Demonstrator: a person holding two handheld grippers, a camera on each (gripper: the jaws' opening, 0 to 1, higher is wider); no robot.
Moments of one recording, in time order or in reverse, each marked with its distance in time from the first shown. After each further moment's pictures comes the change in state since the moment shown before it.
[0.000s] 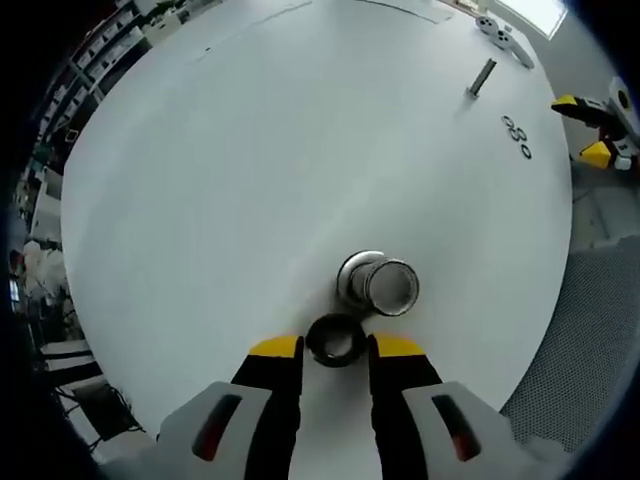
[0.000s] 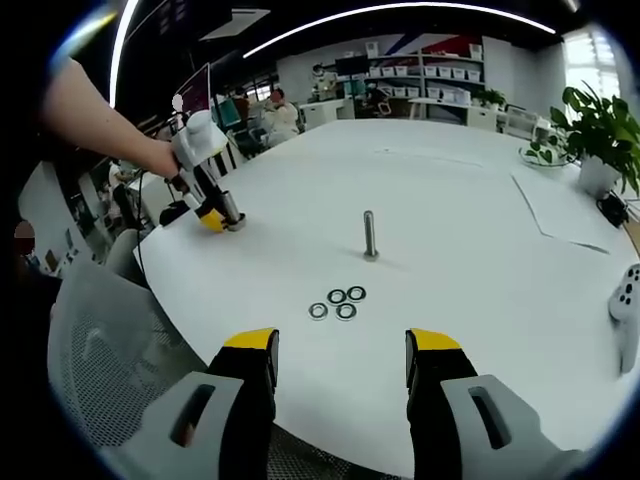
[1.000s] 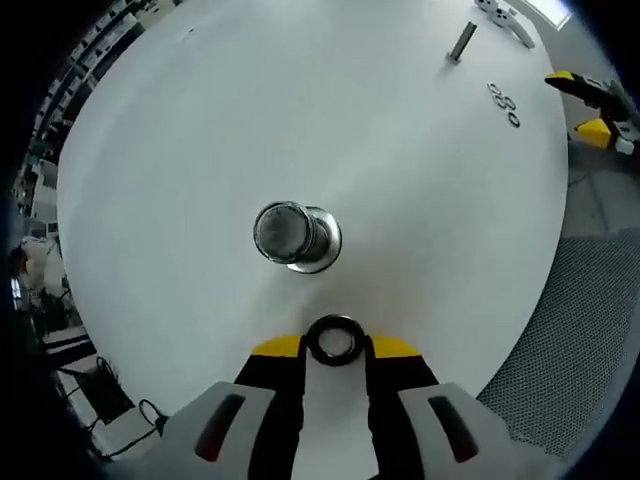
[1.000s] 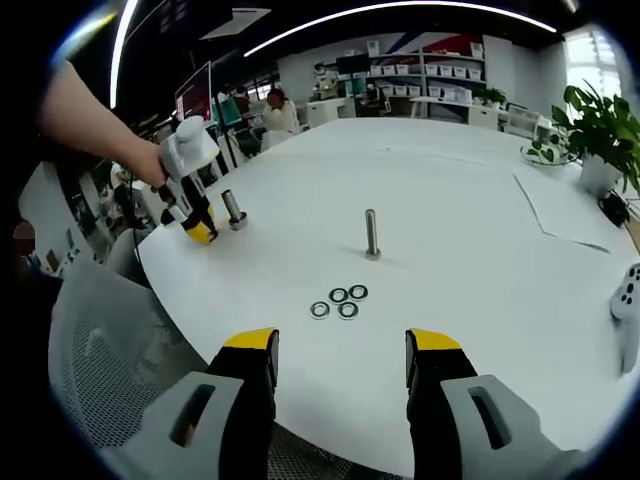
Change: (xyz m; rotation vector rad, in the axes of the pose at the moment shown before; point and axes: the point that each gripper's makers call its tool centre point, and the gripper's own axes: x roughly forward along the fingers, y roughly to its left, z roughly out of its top) left arm -0.003 -0.035 -0.025 -0.020 0.125 -0.001; right arm 0.001 0.001 -0.001 0.003 0.003 0.007
